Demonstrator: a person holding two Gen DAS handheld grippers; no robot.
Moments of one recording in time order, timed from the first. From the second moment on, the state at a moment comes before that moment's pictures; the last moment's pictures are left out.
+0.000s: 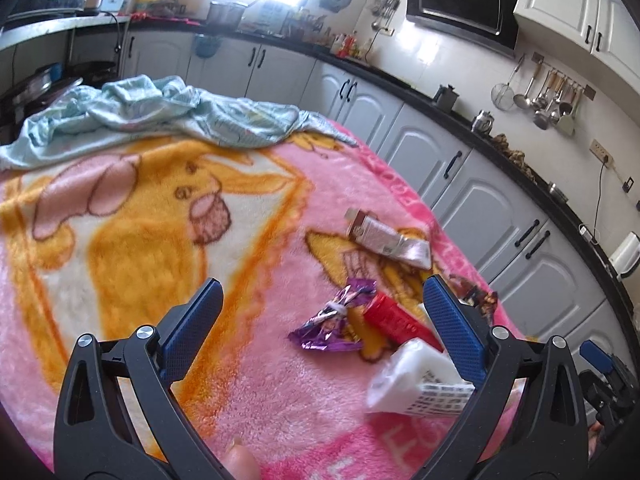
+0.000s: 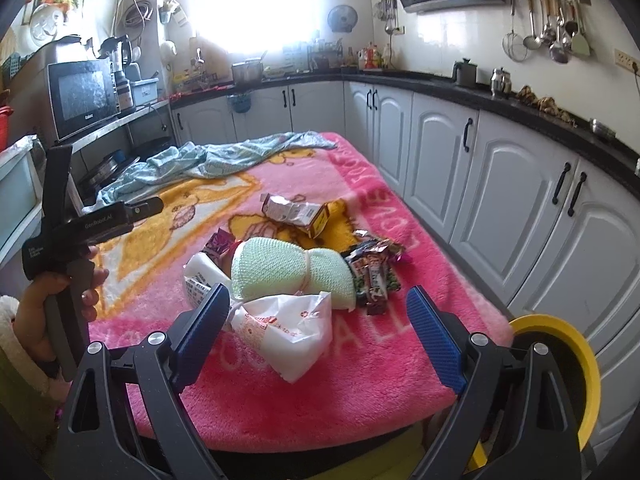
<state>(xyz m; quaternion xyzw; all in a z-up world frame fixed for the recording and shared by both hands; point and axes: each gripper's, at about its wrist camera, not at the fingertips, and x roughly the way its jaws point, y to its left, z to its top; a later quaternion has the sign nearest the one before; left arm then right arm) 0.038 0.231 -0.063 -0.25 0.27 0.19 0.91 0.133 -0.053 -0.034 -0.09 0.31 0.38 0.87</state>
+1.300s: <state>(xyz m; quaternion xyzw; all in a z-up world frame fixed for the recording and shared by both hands) 0.082 0.221 -0.110 -0.24 0.36 0.10 0.90 0.155 -0.043 -0.074 -0.04 0.44 0.44 0.78</state>
